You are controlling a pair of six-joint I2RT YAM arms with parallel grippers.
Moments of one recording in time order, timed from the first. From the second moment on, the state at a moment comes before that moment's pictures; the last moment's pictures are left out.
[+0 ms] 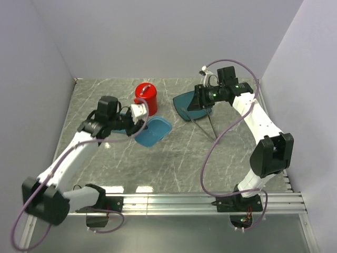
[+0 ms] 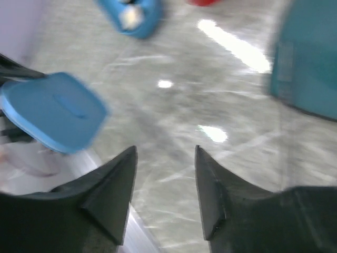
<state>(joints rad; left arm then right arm) -0.34 1.21 1.03 -0.46 0.72 0.51 0.24 1.65 1.56 -0.77 -0.69 0.04</state>
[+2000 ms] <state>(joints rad) -0.63 0.71 0.71 -0.26 -0.10 0.53 0.45 1.85 1.49 -0.22 -1.05 0.65</state>
